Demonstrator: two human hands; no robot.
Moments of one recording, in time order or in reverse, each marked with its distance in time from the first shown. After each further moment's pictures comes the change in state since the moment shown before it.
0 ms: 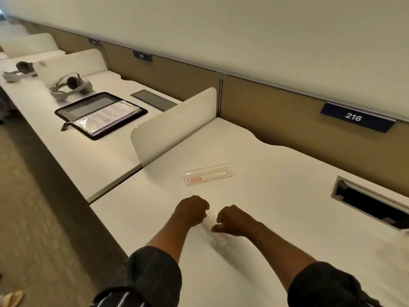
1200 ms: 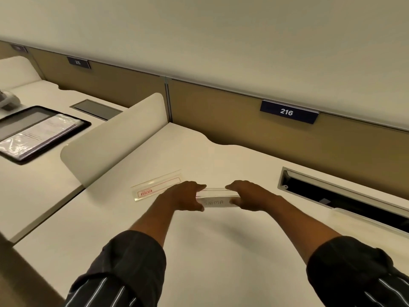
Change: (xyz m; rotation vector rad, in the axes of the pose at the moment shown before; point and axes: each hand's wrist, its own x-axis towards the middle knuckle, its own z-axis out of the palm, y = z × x) left_hand 0.085 0.105 -0.065 -0.156 -0.153 0.171; right_hand -0.059 0.166 -0.104 -0.128 0.235 0.001
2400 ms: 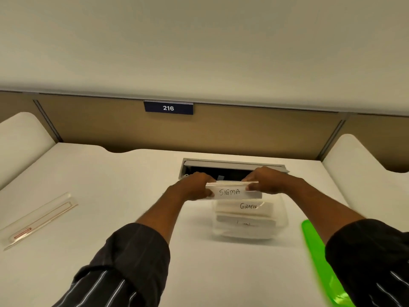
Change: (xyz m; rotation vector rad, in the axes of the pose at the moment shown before) left_hand 0.072 0.338 0.055 -0.044 -0.063 0.461; right_hand -0.292 0.226 -0.061 0.160 0.053 0.435
